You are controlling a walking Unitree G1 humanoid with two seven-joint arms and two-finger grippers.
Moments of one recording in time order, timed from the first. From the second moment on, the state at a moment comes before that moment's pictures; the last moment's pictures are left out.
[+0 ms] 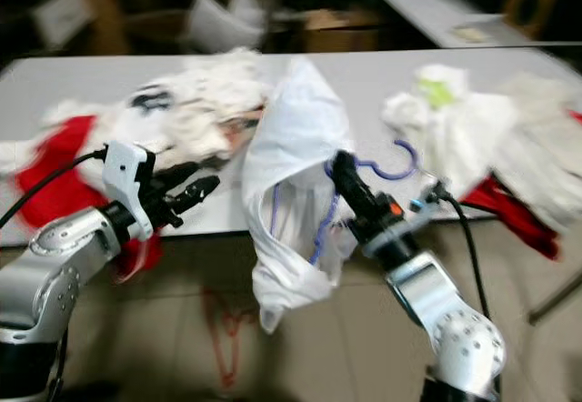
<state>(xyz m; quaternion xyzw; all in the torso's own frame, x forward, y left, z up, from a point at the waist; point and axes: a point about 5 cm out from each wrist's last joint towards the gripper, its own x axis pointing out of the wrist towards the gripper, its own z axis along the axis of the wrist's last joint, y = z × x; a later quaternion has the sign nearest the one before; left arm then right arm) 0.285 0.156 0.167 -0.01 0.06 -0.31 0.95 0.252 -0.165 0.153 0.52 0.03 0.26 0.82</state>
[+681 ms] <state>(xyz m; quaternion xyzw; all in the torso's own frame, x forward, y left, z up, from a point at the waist) 0.273 0.156 0.156 -0.01 0.07 -0.27 0.96 0.239 -0.173 0.151 0.51 0.04 0.23 0.83</state>
